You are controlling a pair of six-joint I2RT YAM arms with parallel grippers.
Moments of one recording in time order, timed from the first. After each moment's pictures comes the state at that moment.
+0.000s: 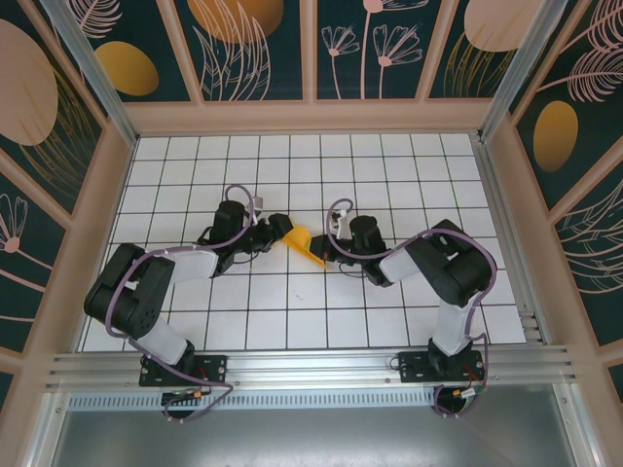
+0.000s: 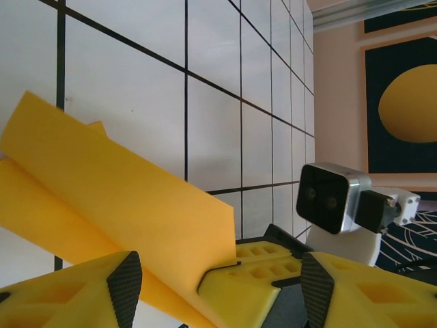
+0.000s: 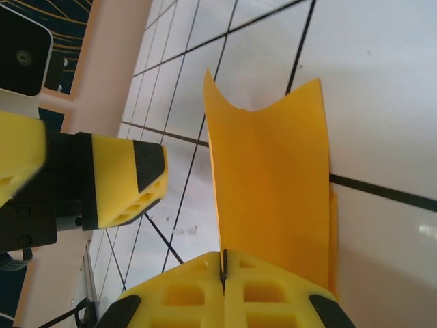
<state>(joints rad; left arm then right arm) -0.42 1.62 0.62 0.48 0.55 -1.03 0.63 1.86 0.61 0.83 -0.52 0.87</state>
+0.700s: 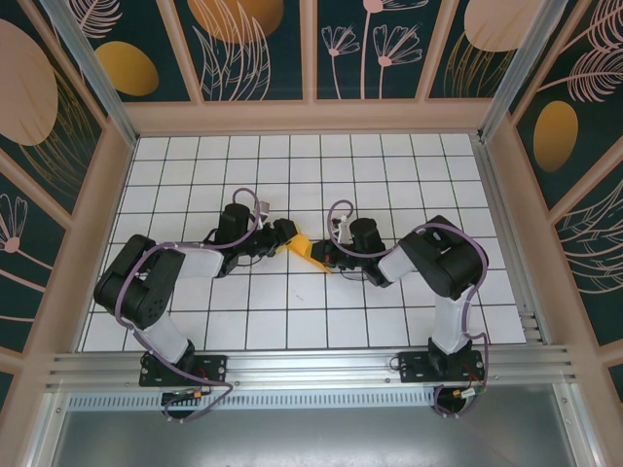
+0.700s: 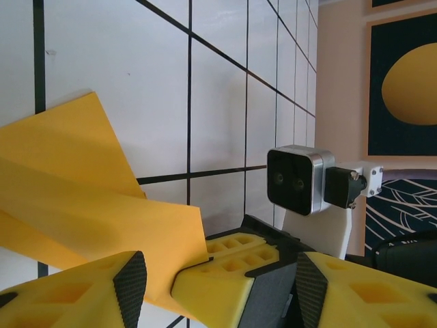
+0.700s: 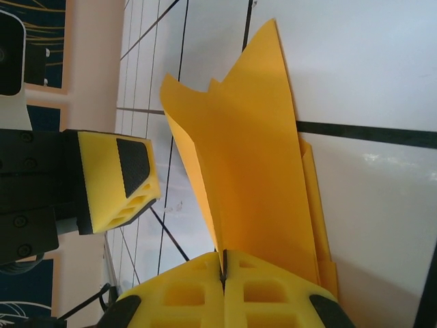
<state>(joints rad) -0.44 1.68 0.62 0.53 0.61 -1.05 0.62 1.92 0.61 0.83 -0.60 0.97</state>
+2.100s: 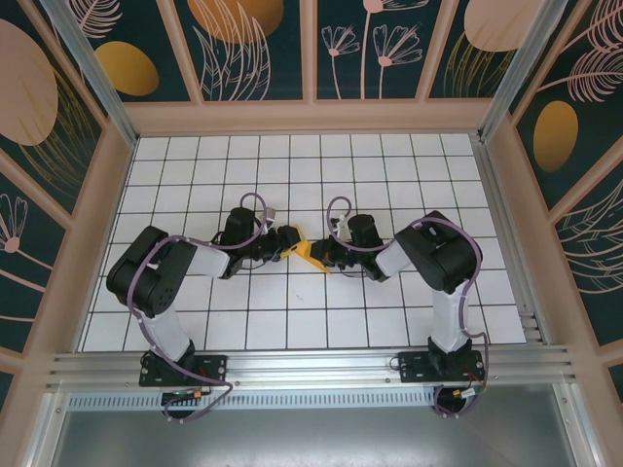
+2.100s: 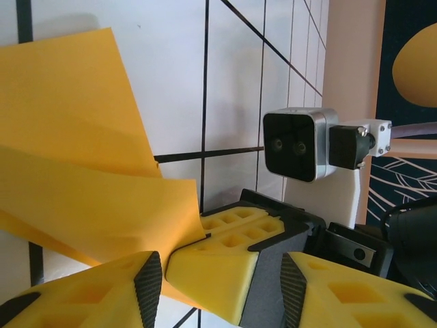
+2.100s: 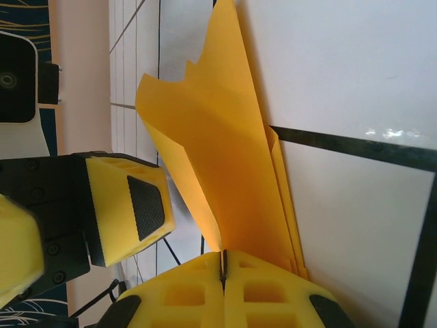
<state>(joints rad) -0.46 1.78 0.62 0.59 0.65 -1.07 0.60 1.98 0.67 0.77 -0.66 1.00</state>
